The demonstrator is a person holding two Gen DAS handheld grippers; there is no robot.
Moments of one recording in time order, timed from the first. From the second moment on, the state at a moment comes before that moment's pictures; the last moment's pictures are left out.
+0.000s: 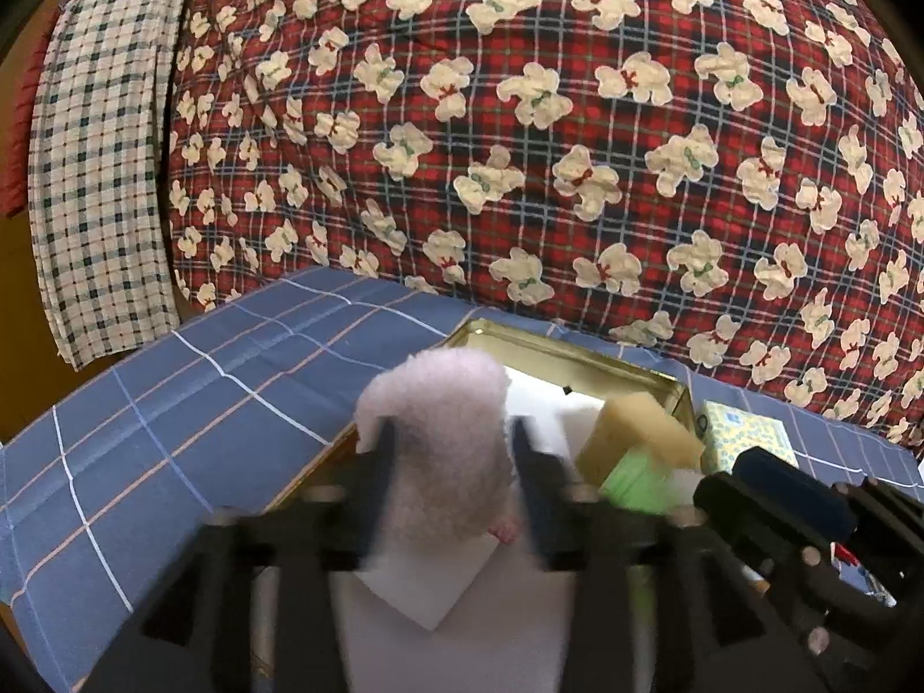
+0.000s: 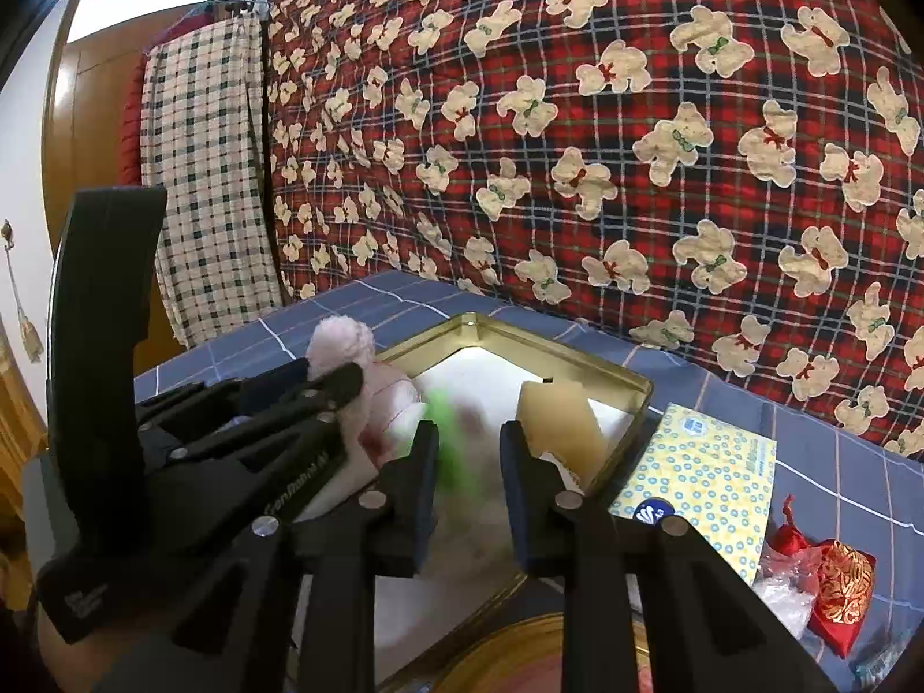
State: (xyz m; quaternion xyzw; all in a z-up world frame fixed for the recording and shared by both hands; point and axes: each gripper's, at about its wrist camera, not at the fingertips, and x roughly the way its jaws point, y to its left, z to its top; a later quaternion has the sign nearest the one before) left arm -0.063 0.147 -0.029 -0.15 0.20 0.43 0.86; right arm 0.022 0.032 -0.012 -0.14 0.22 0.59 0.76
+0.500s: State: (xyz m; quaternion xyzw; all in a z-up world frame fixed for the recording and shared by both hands) left arm -0.061 0.128 -0.023 -0.13 0.18 0.42 0.88; right arm 0.043 -0.003 0.000 -0.08 0.20 0.56 0.80
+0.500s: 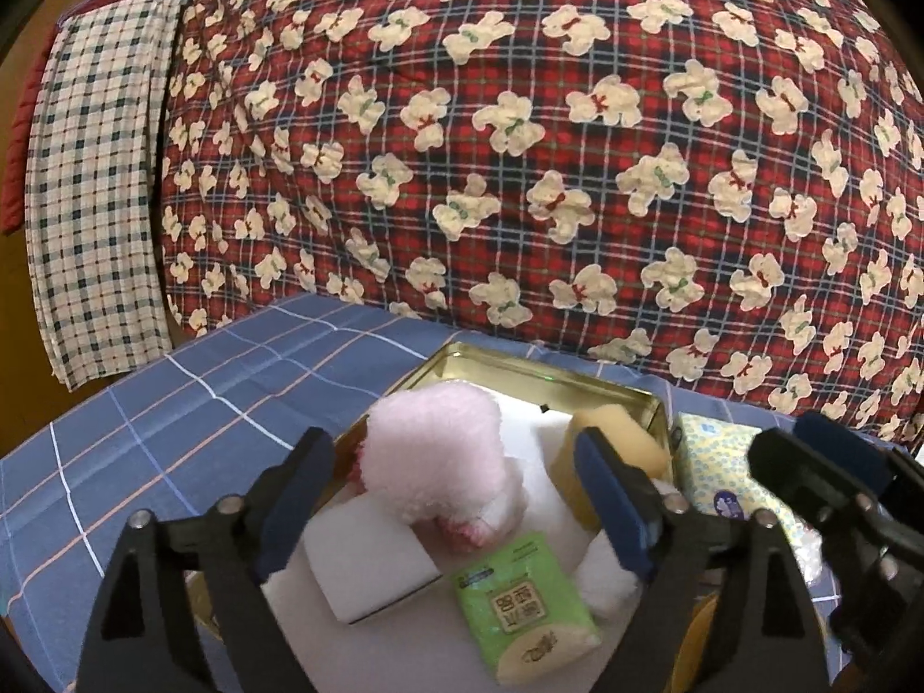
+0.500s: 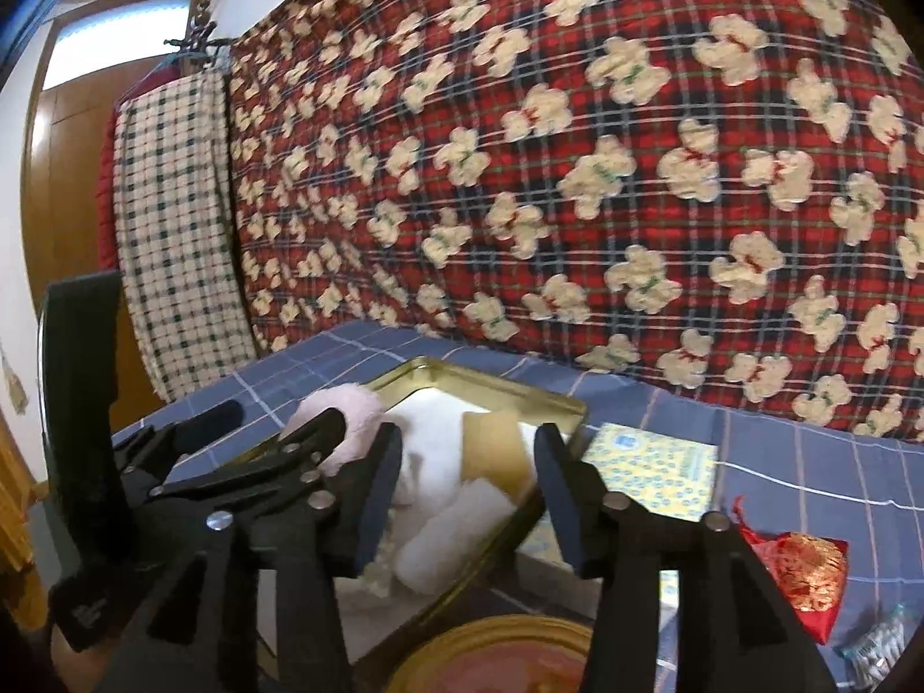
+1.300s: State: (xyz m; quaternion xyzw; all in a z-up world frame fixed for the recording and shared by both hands) left arm 0.014 -0.008 0.003 -0.05 0.21 0.19 0.96; right arm 0.141 -0.167 -0.017 -0.07 0.22 0.31 0.92
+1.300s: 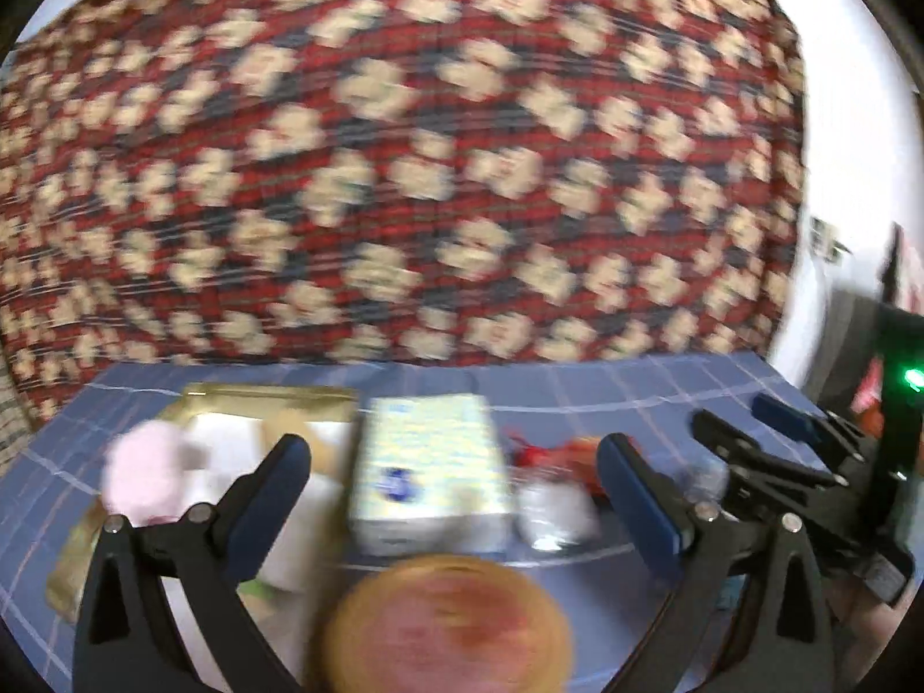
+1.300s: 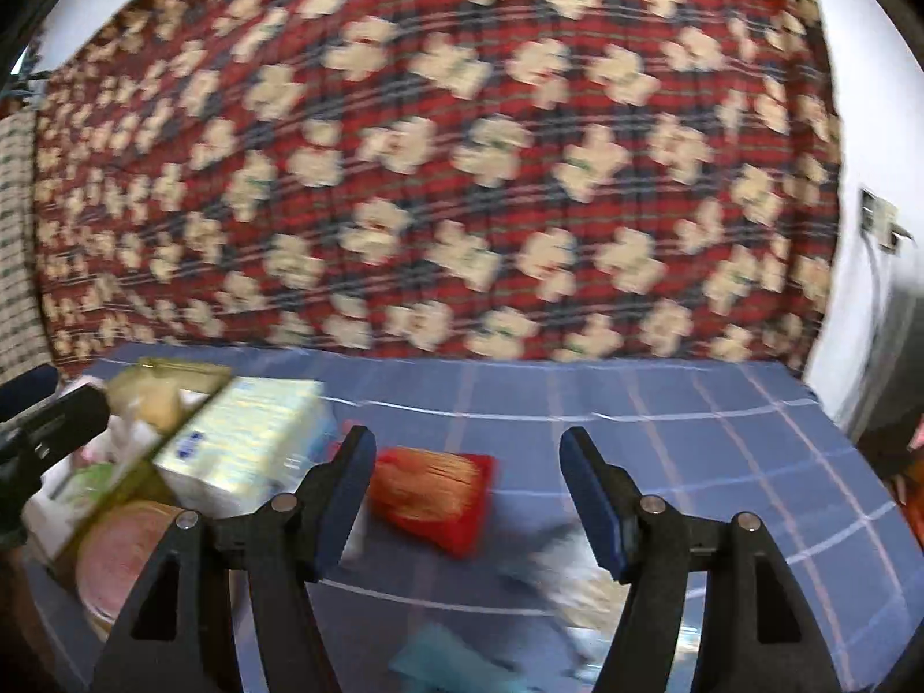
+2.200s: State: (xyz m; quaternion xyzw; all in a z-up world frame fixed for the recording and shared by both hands) left arm 0.089 -0.084 -0.060 -0.04 0.34 0.06 0.94; right arm 0.188 -0.207 -0.074 -0.14 0.38 0.29 0.87
